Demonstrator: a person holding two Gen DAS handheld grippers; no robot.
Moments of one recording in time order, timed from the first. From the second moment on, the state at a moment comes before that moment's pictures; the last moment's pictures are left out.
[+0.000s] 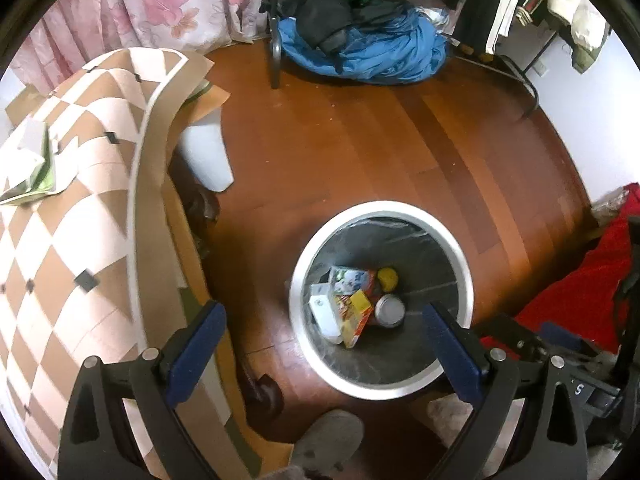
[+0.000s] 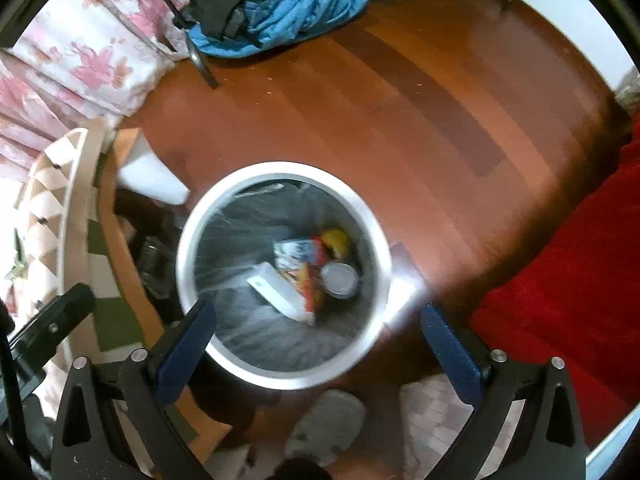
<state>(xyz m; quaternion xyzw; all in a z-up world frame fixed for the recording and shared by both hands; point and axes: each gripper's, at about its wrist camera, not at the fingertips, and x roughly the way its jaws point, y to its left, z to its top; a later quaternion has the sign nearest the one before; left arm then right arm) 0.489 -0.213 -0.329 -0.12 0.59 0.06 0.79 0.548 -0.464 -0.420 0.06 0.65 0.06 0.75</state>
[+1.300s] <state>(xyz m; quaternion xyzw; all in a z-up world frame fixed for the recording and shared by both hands) 0.372 -0.118 -0.108 -0.08 0.45 0.13 0.88 0.433 -0.398 -0.136 0.04 0.52 0.09 0.85</state>
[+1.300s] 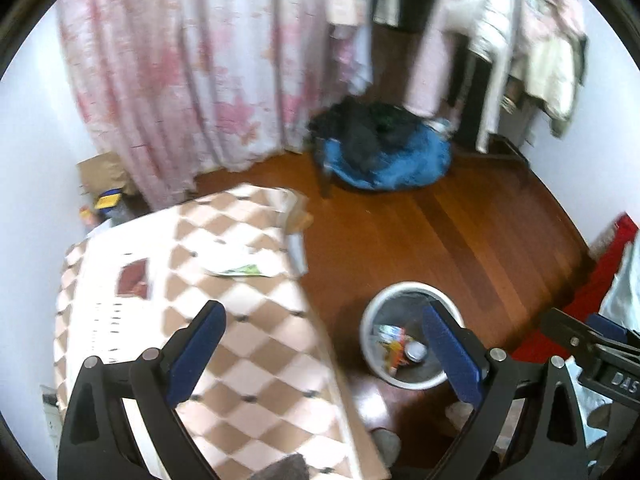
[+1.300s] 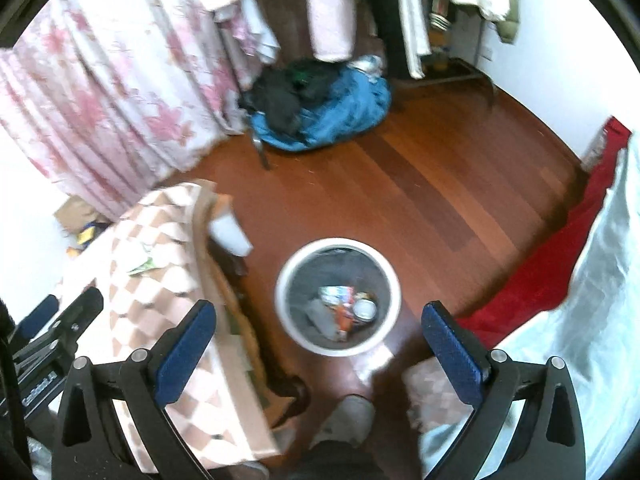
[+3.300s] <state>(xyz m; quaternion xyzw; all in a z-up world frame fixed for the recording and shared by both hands) 0.362 0.179 -0.278 -0.16 0.53 0.26 0.79 0.509 0.025 -0.327 -0.13 0.59 0.27 0.75</state>
